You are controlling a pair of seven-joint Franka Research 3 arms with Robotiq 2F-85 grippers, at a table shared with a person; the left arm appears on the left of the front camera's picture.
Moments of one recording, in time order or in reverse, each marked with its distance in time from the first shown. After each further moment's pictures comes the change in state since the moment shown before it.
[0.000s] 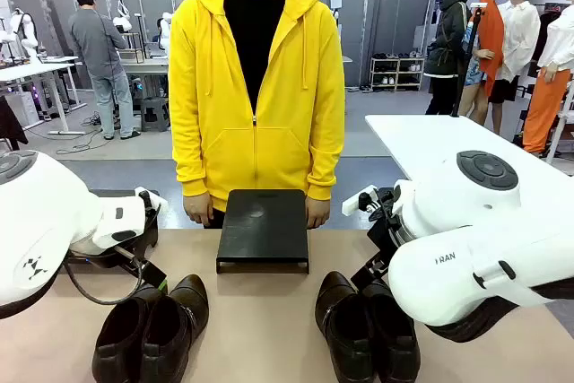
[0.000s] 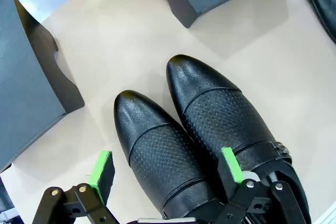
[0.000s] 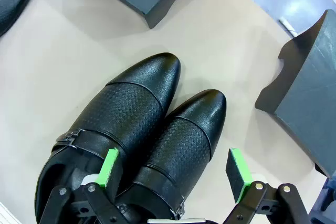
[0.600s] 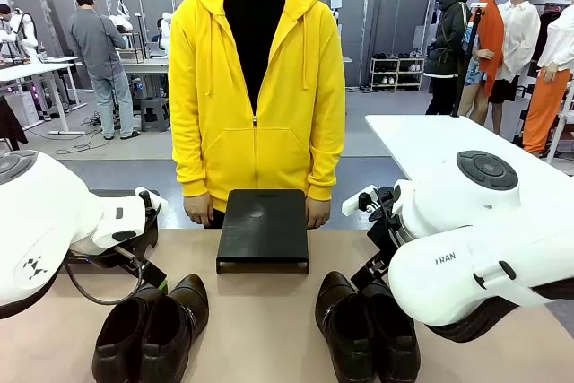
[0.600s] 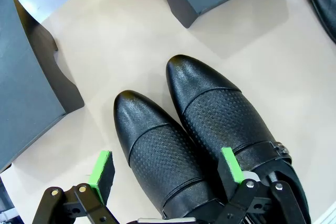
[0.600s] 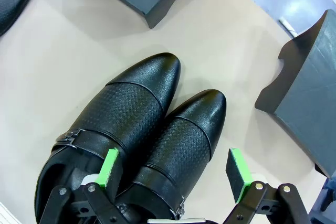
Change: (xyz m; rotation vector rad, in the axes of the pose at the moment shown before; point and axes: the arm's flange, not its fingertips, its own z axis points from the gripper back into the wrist) left arm 0.000 0.000 0.000 0.000 0.000 -0.001; right arm 0.000 0.000 0.000 0.000 0.000 0.002
